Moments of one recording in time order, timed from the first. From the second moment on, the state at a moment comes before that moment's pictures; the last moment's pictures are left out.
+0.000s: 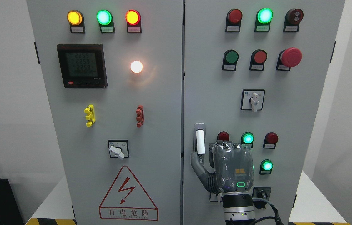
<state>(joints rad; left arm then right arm) 0.06 -0.08 0.00 0.00 0.11 -0.13 -0.07 -0.49 0.15 0.28 -1.66 1.40 0.18 -0.23</state>
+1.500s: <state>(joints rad) 0.06 -0.08 0.00 0.00 0.11 -0.13 -0.07 -0.49 0.15 0.27 -1.66 1.40 0.17 -0.23</state>
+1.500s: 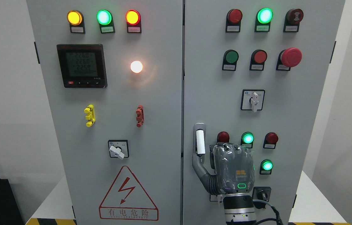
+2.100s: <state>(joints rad) 0.06 -0.08 0.00 0.00 0.11 -0.13 -0.07 -0.49 0.15 0.27 -1.66 1.40 0.17 -0.23</state>
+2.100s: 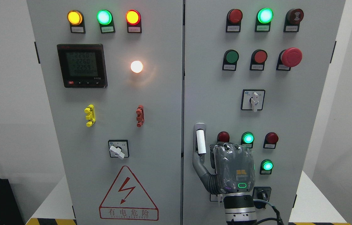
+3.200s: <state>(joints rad) 0.06 -0.08 0.00 0.00 0.11 -0.13 -0.07 -0.47 0.15 0.25 -1.69 1.40 0.18 -0.24</state>
